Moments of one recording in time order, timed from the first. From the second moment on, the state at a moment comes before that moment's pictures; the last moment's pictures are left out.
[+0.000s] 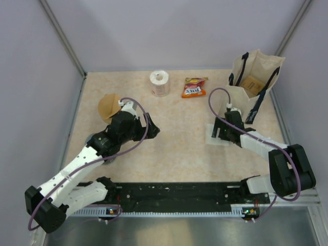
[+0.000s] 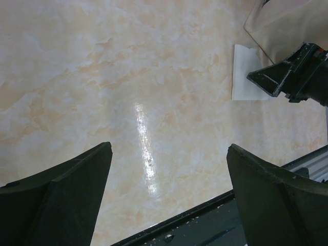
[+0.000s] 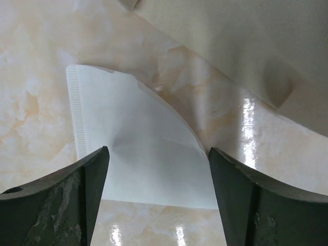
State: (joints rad) left arm -0.63 0.94 0.84 -0.47 -0.03 -0.68; right arm 0.26 1.35 0.59 -0.12 0.13 0.41
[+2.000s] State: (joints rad) left arm -0.63 0.98 0.84 -0.47 -0.07 -0.66; right arm 0.27 1.53 0.74 -0.14 -0.15 0.17
